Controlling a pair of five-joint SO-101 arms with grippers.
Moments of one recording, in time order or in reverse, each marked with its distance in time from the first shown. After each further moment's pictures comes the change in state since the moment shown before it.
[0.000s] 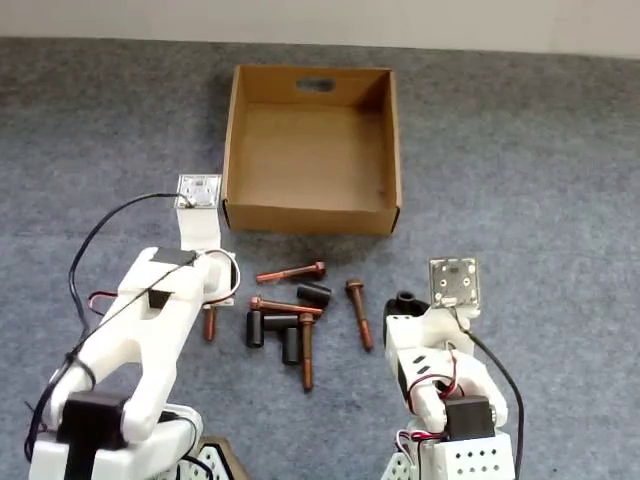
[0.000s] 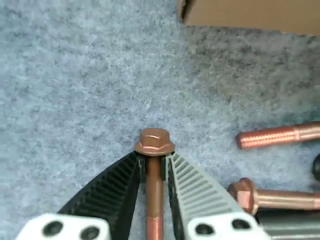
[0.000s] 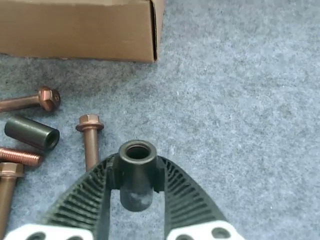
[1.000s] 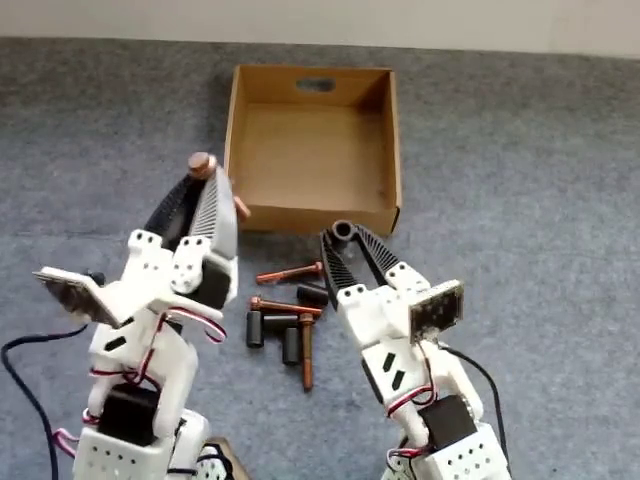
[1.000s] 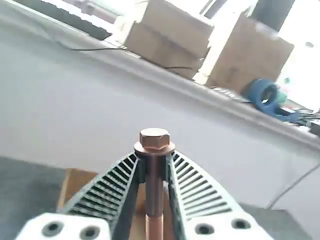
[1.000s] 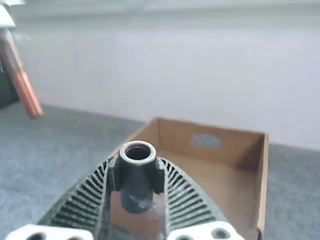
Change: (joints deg) left arm 11.1 -78.5 22.5 -28.8 14.7; right arm -18.6 -0.2 3.0 -47.4 0.0
